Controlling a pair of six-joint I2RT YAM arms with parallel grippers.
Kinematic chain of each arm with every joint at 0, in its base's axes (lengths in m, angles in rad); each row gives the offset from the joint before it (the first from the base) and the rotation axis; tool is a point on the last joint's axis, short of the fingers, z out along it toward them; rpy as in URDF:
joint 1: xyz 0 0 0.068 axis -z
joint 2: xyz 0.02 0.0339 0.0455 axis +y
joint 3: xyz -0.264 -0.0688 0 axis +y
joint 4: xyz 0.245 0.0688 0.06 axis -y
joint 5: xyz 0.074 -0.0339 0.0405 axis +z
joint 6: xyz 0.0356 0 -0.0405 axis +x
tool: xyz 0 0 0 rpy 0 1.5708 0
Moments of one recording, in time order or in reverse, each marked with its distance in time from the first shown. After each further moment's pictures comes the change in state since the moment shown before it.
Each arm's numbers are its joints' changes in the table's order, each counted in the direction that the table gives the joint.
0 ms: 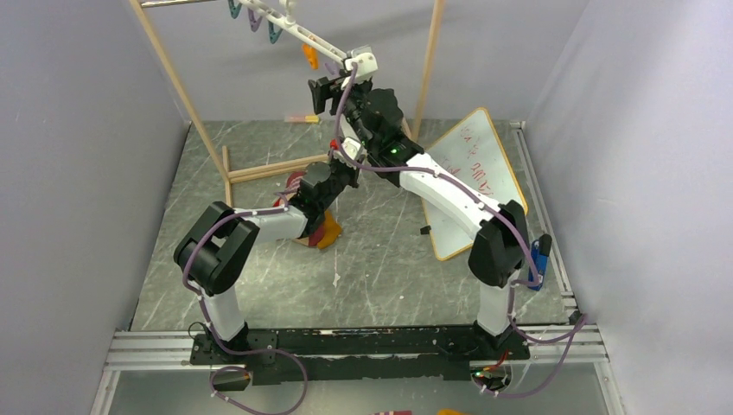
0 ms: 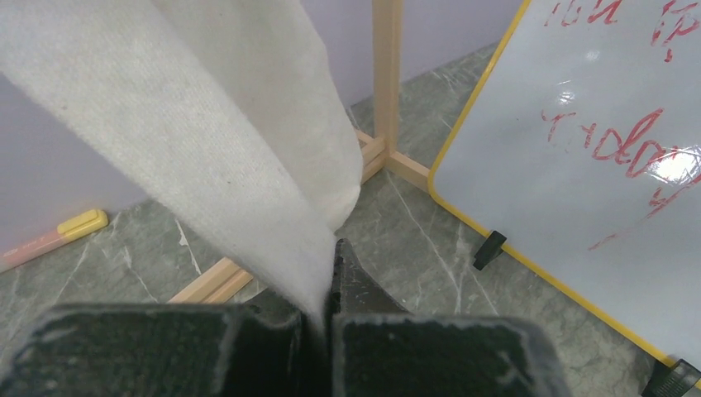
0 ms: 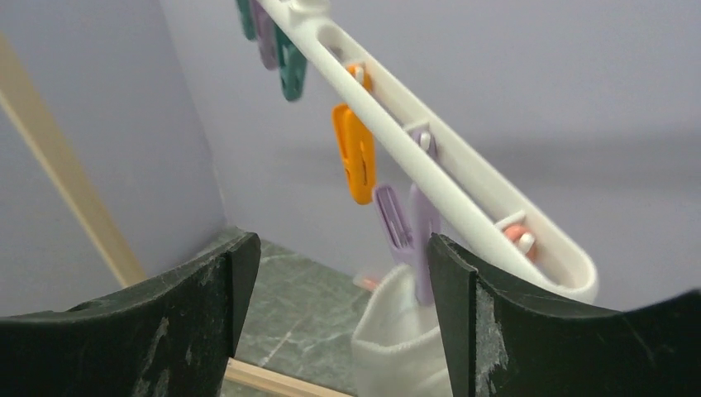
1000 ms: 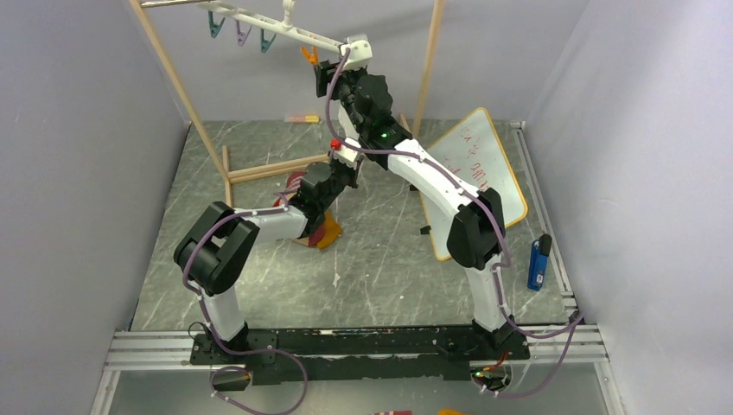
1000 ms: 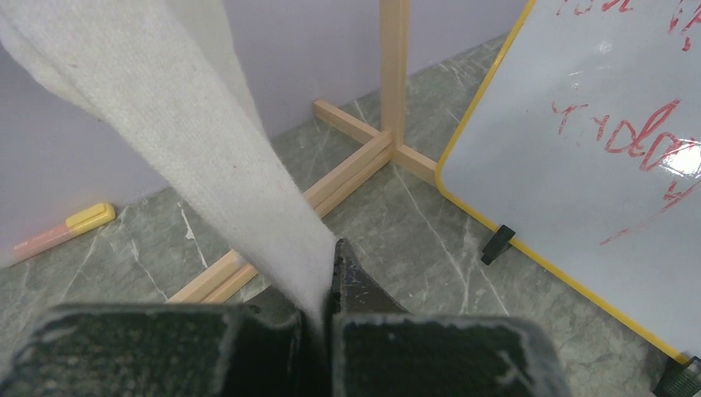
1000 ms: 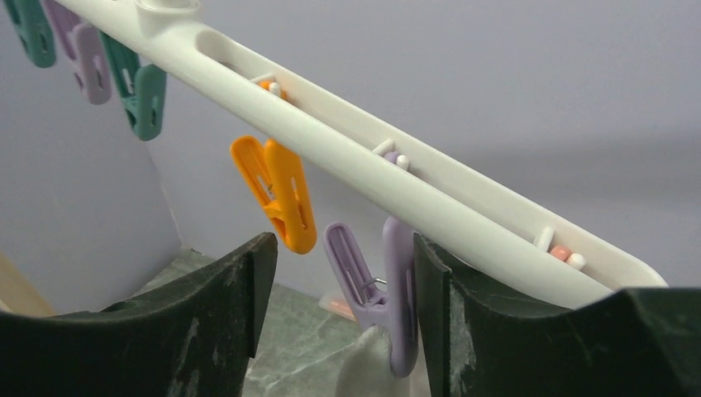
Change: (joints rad) left arm 0.000 0.000 0.000 -0.015 0.015 0.011; right arm 0.053 0.225 -0.270 -0.055 -0.043 -0.014
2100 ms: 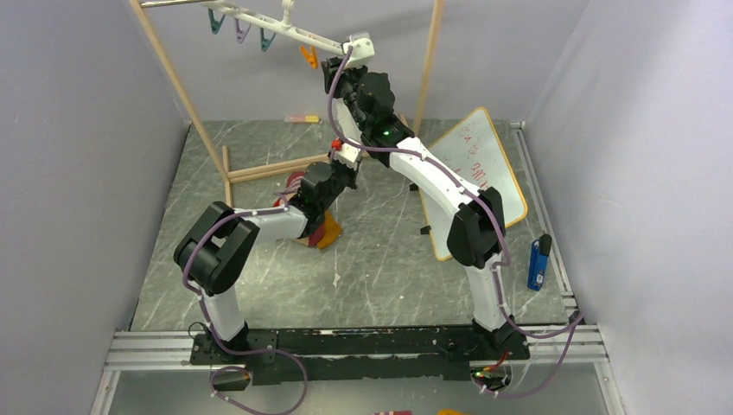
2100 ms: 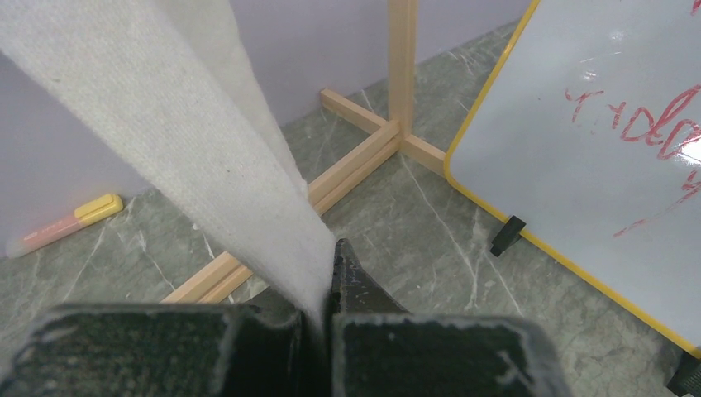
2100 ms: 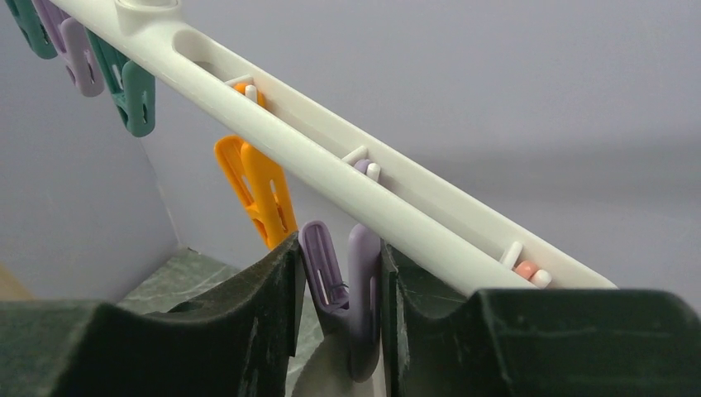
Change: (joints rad) left arm 0.000 0.000 0.000 -0.021 0.013 0.015; right arm 0.018 0.009 -0.014 -0.014 0.022 0.002
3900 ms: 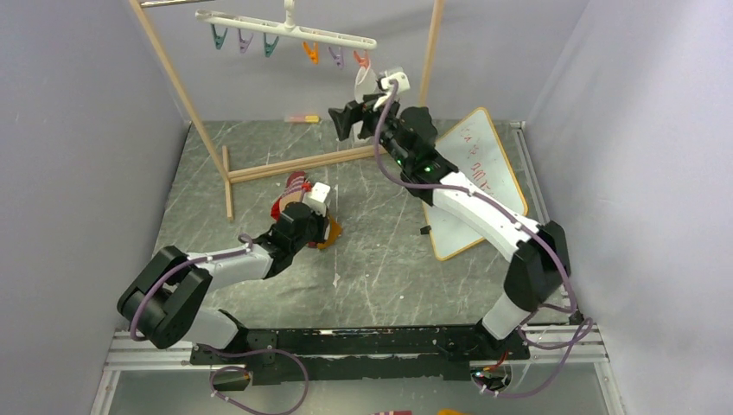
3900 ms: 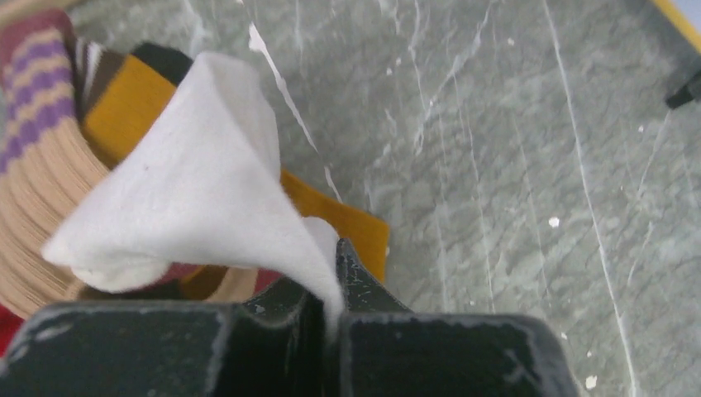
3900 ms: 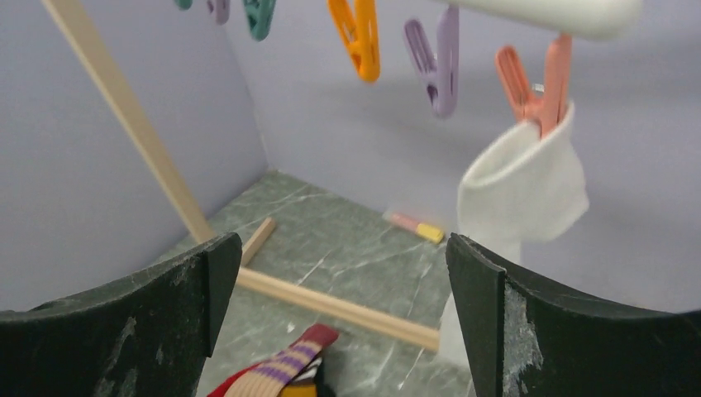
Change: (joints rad) left arm 0.004 -0.404 0.427 -0.415 0.071 -0.233; right arm 0.004 -0.431 0.564 0.041 0.174 0.124
